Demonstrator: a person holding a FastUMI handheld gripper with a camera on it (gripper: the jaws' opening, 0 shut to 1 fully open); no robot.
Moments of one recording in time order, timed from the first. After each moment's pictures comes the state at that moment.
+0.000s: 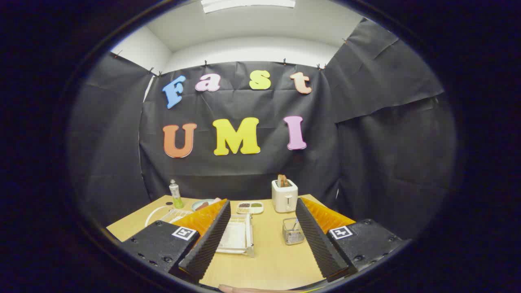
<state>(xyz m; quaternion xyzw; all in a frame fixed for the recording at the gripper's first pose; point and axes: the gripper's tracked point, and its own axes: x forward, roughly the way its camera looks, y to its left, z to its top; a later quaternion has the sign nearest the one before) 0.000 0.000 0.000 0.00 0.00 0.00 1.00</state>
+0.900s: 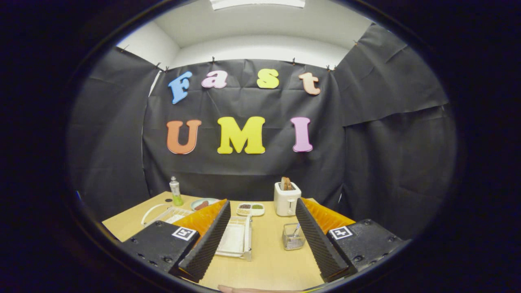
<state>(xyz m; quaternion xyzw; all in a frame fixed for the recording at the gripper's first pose) 0.036 0.022 0.000 -0.03 0.03 0.02 1.00</state>
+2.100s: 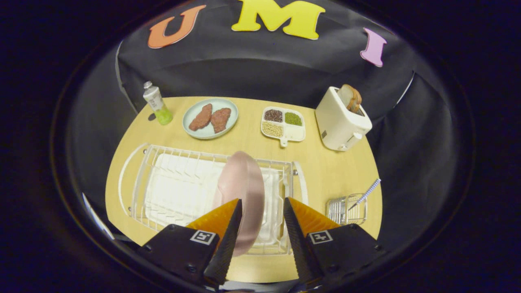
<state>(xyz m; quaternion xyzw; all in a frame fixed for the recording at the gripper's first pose) 0.249 0.148 -0.099 -0.08 0.51 -0.01 0.86</state>
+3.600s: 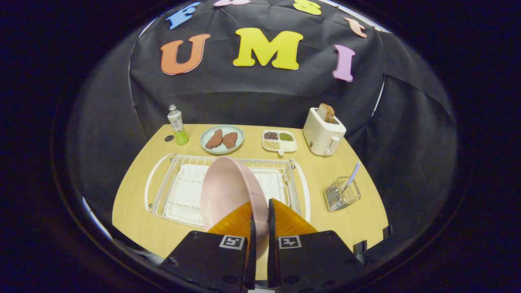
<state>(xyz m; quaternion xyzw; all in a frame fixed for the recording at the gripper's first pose) 0.104 0.155 -0.095 -0.05 0.37 0.01 0.93</state>
